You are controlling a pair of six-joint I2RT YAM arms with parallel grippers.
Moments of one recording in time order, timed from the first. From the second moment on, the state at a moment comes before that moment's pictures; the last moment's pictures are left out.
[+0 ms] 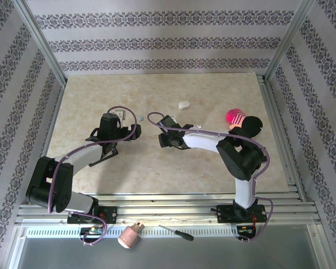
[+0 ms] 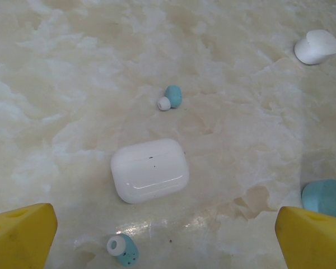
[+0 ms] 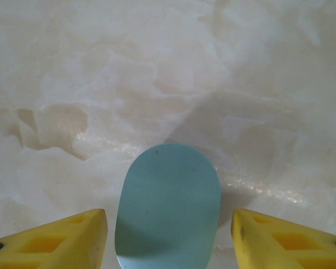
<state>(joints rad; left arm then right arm) -0.24 1.41 0.68 0.07 0.09 -0.32 0.76 1.92 1.20 -0.35 0.19 0.48</state>
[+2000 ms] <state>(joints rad) -0.36 1.49 0.48 0.93 1.05 -0.12 0.57 1.59 1.42 -0.98 -0.77 -0.57</state>
